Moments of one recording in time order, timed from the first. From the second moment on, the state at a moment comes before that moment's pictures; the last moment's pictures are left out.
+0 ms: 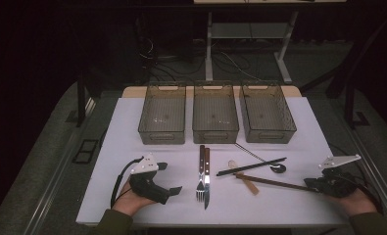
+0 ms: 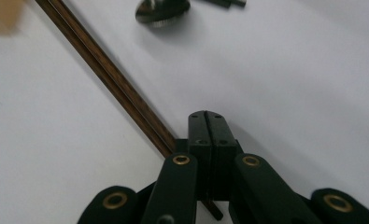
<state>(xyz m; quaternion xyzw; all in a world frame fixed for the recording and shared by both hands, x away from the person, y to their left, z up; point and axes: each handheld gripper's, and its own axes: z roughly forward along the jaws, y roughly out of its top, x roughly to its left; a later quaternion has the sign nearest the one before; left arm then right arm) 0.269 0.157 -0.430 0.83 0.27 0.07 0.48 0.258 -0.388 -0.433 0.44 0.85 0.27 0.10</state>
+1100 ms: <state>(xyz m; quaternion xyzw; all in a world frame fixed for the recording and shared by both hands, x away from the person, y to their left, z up) 0.269 0.155 -0.431 0.83 0.27 0.06 0.48 0.275 -0.320 -0.428 0.25 0.90 0.35 0.06</state>
